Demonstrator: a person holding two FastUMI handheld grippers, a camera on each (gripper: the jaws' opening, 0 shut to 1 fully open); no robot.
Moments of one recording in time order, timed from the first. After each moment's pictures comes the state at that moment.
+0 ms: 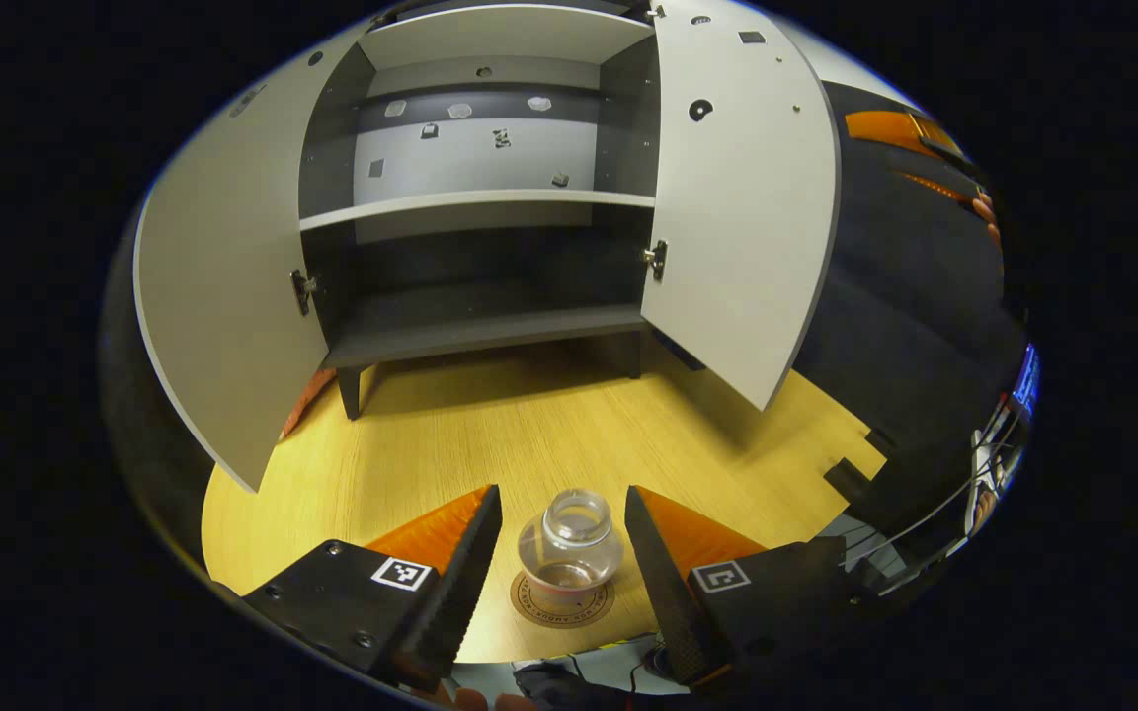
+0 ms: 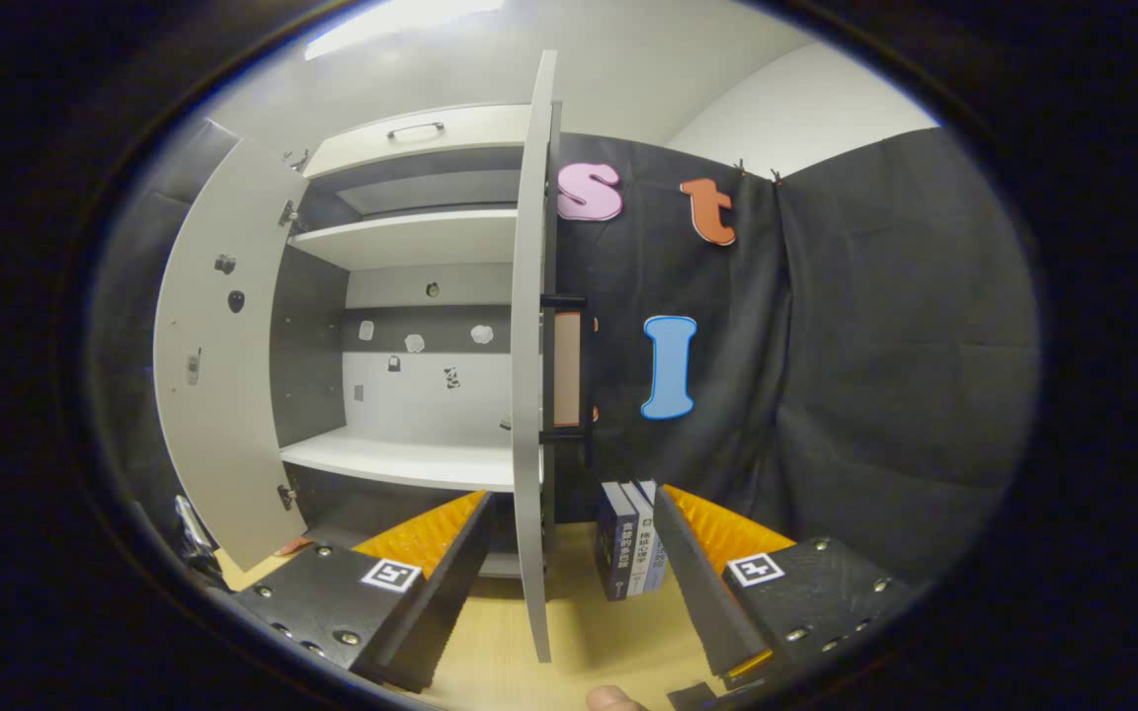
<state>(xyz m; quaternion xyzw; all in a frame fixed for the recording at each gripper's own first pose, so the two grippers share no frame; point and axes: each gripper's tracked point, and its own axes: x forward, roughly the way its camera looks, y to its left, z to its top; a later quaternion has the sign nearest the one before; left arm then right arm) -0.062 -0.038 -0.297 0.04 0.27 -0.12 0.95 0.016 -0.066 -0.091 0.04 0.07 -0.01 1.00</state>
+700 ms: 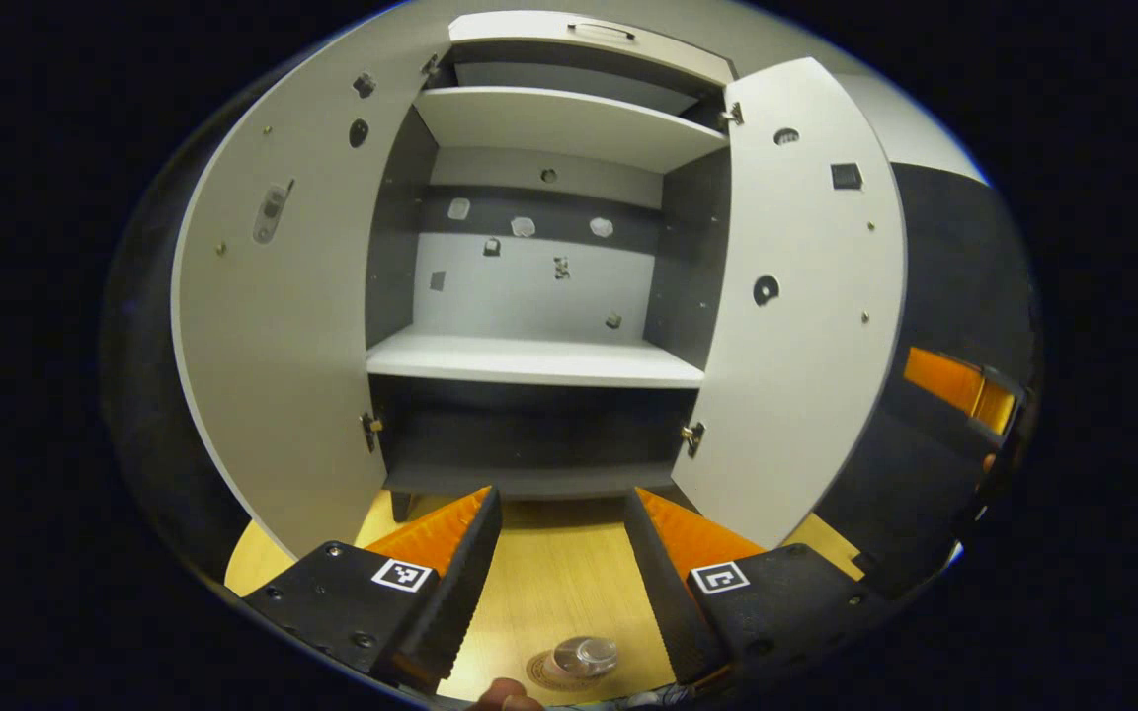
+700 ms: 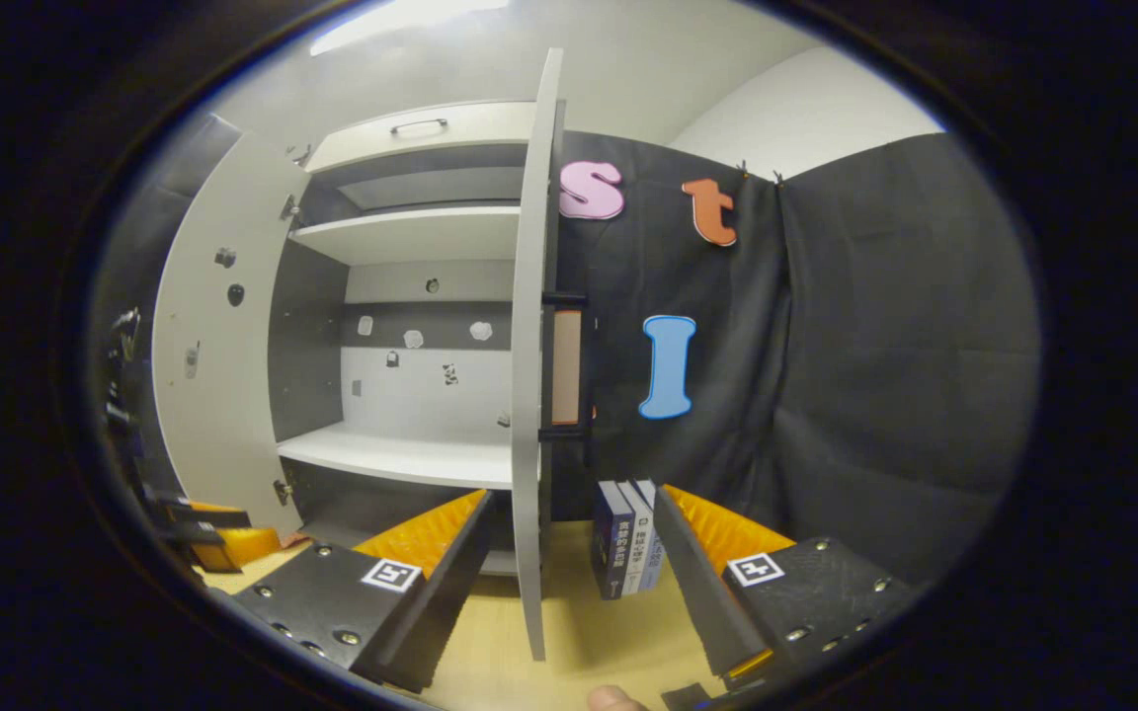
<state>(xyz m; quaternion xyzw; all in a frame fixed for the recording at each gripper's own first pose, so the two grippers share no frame) 0.001 -0.003 -0.122 -0.02 0.12 -0.05 0.99 0.016 -0.071 -0.088 0.03 0.07 -0.02 1.00</state>
